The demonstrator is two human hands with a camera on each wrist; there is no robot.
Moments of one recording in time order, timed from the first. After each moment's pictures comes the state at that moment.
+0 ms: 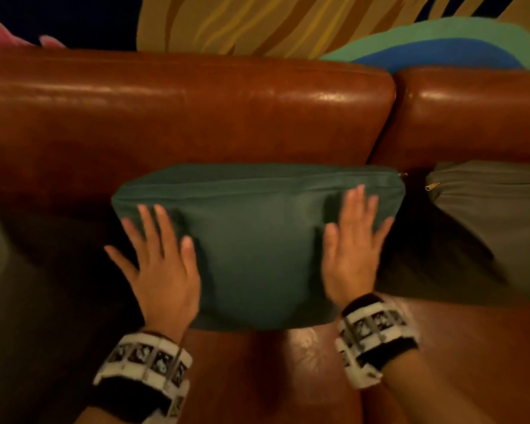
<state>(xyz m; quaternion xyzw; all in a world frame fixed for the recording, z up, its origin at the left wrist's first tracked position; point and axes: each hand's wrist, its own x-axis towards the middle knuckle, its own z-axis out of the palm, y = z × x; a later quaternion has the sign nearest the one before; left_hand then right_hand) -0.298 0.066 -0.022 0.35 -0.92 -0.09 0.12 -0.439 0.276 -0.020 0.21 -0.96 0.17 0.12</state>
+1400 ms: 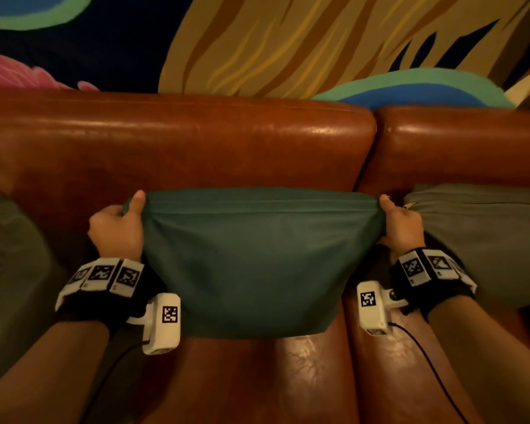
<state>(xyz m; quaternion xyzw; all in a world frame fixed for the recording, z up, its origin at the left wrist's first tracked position) -0.333 -0.038 0.034 0.56 -0.66 -0.45 0.23 -0.537 0.314 0.047 -0.20 -0.81 0.53 -0.13</state>
